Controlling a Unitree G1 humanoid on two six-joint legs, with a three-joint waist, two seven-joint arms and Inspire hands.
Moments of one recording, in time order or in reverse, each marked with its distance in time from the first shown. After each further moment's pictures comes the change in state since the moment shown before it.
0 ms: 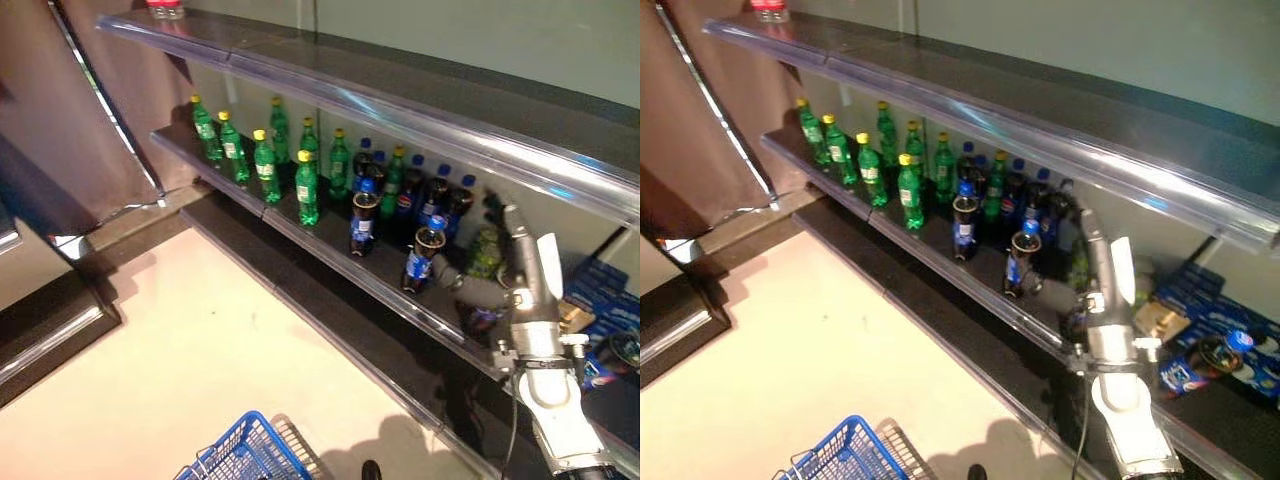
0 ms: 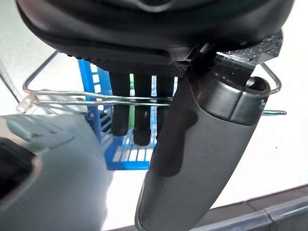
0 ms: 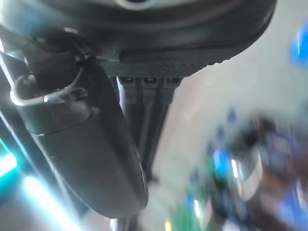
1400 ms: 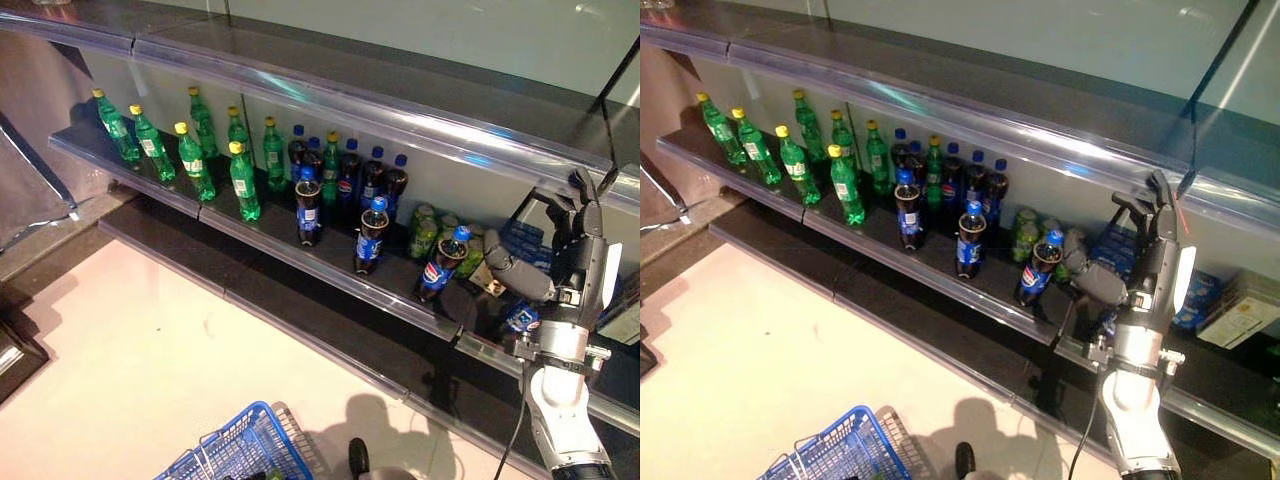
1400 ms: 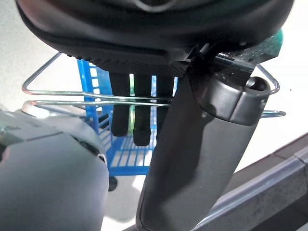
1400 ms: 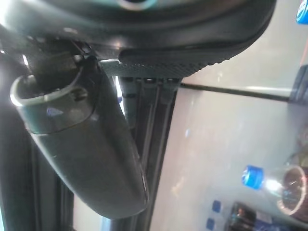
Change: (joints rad) left arm -0.045 0.040 -0.045 -0.002 0.060 0.012 -0.003; right arm -0.017 0.038 0.021 0.105 0.089 -0.062 -0.098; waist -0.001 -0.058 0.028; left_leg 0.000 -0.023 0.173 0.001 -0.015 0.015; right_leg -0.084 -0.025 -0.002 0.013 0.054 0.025
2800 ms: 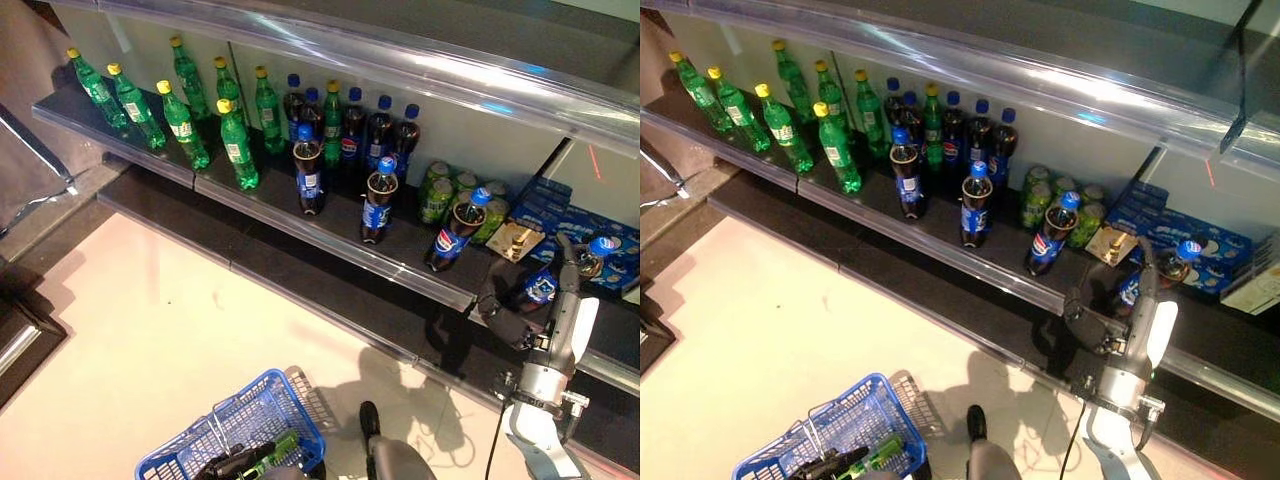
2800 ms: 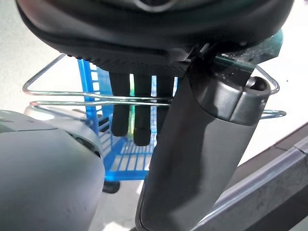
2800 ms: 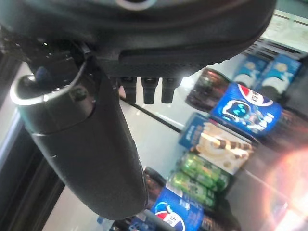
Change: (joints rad) left arm -0.044 0.001 -0.034 -0.063 -0.022 0.001 -0.023; right arm 0.088 -0.001 0.142 0.186 -0.140 0.011 -0.351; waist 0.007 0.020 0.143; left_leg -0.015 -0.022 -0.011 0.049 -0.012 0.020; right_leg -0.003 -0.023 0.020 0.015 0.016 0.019
